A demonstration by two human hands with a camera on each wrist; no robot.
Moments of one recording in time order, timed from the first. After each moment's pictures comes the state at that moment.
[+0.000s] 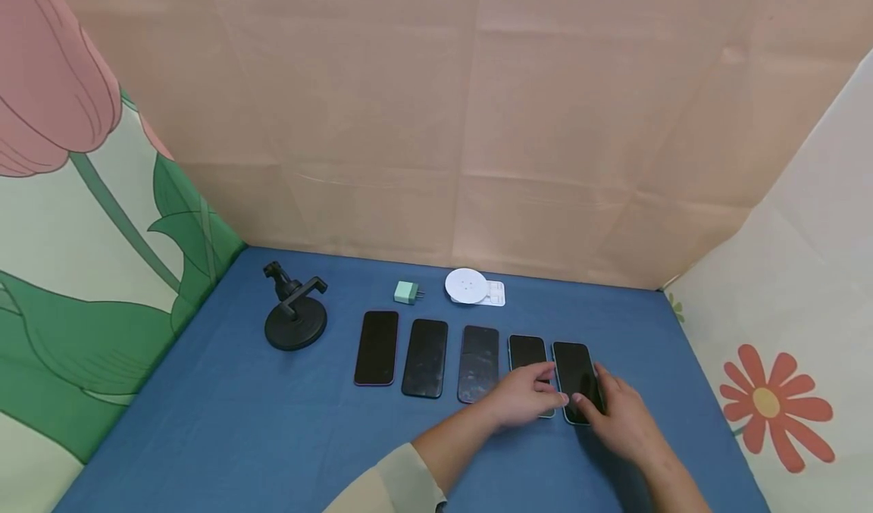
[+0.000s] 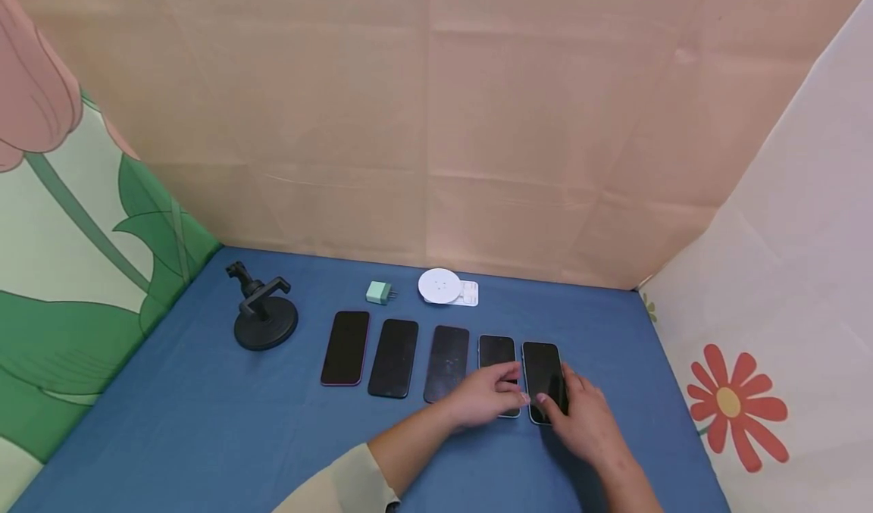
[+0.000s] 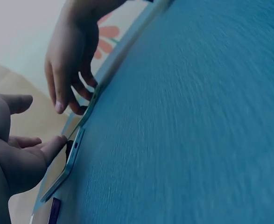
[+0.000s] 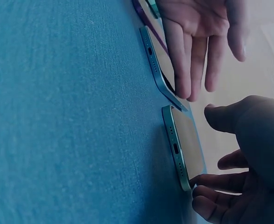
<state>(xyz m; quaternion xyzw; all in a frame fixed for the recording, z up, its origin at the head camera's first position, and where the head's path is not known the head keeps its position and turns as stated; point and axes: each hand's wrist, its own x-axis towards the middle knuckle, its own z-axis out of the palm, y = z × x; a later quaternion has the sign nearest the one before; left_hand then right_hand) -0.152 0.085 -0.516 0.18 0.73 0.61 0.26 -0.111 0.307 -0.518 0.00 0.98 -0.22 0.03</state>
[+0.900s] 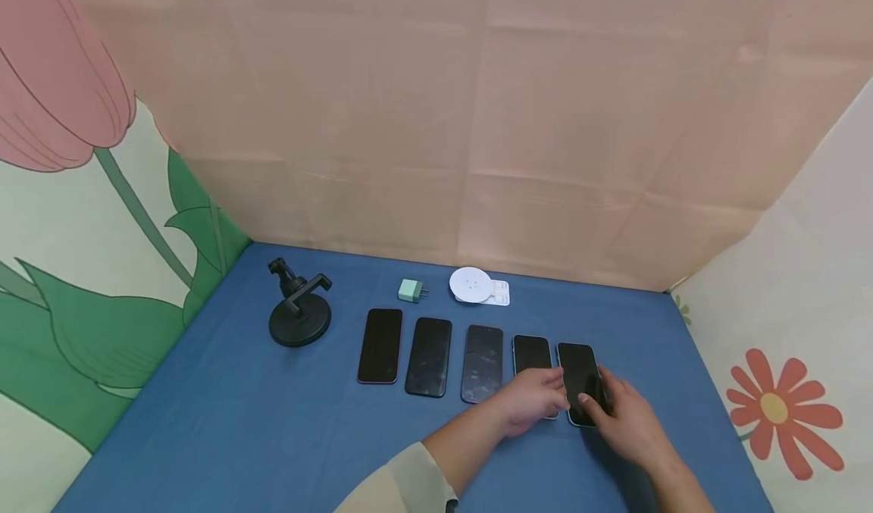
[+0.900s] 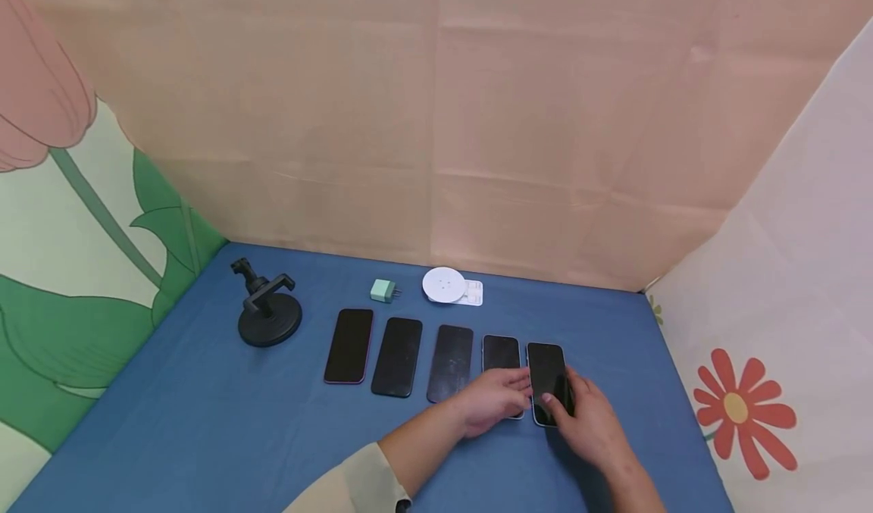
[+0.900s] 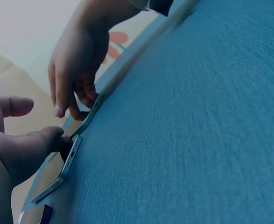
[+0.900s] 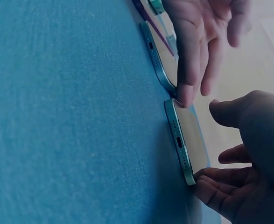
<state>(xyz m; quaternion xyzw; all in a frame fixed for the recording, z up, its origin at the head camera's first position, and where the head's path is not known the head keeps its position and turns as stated) -0.150 0.100 -0.517 0.11 0.57 0.73 0.35 -0.112 0.310 -0.519 0.01 0.97 -0.24 0.04</state>
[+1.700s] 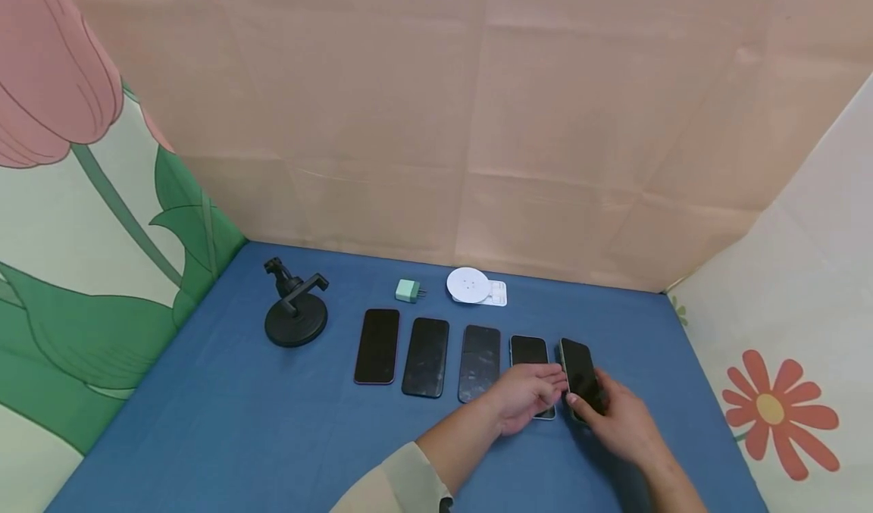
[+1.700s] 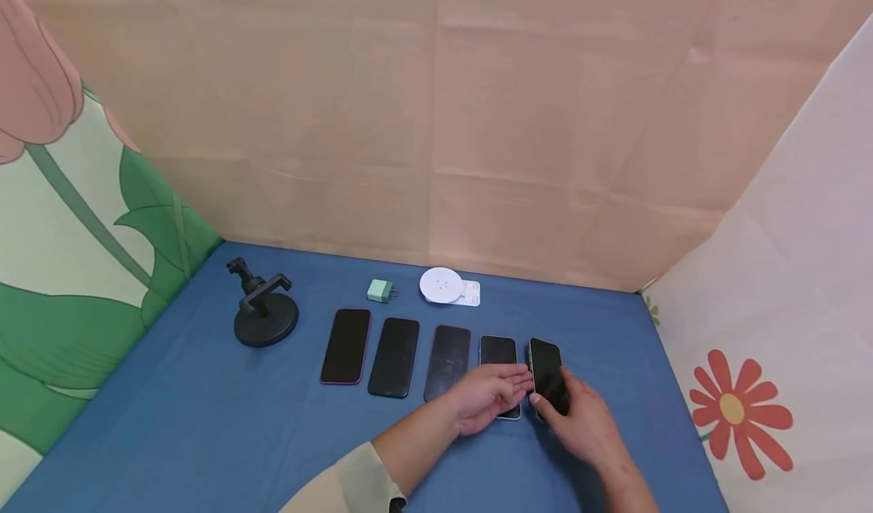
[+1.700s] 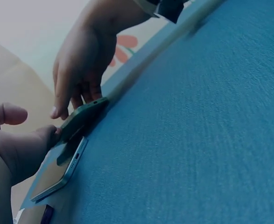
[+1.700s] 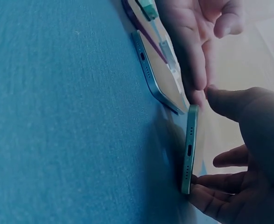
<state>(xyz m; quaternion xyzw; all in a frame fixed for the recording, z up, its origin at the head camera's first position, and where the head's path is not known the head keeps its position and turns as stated) -0.157 0.095 -0.520 0.05 0.46 0.81 0.37 -0.114 0.305 -0.516 0.01 0.97 -0.24 0.05</state>
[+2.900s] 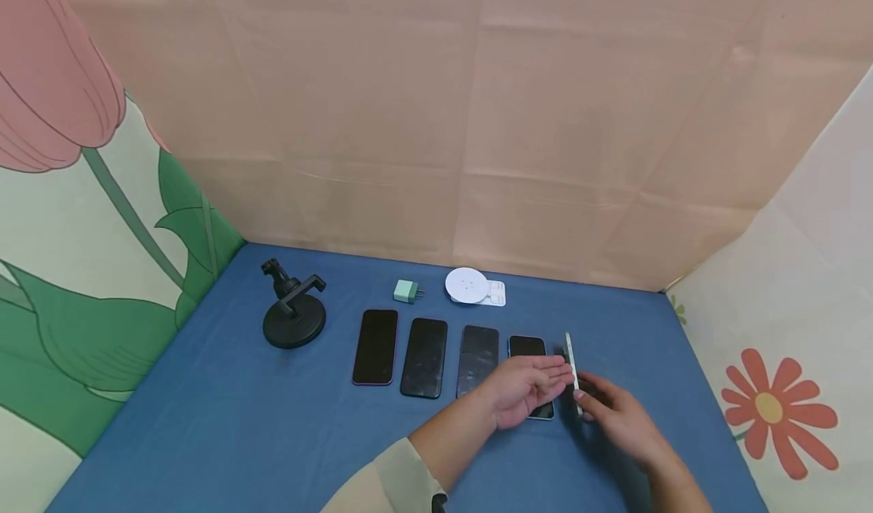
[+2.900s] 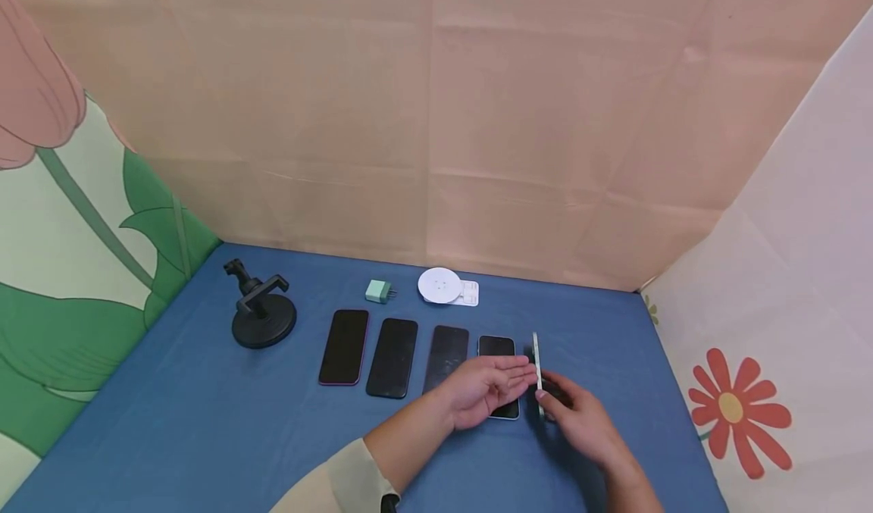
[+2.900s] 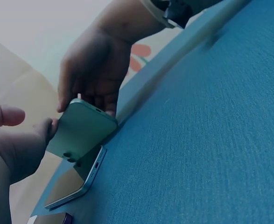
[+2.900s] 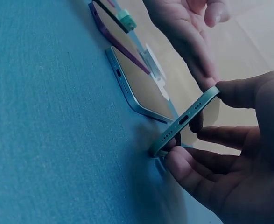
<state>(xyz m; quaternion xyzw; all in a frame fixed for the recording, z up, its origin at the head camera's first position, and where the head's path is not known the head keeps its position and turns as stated) -0.162 0.089 -0.501 0.04 0.39 0.83 0.39 -0.113 0.303 -0.506 0.04 0.88 -0.46 0.12</state>
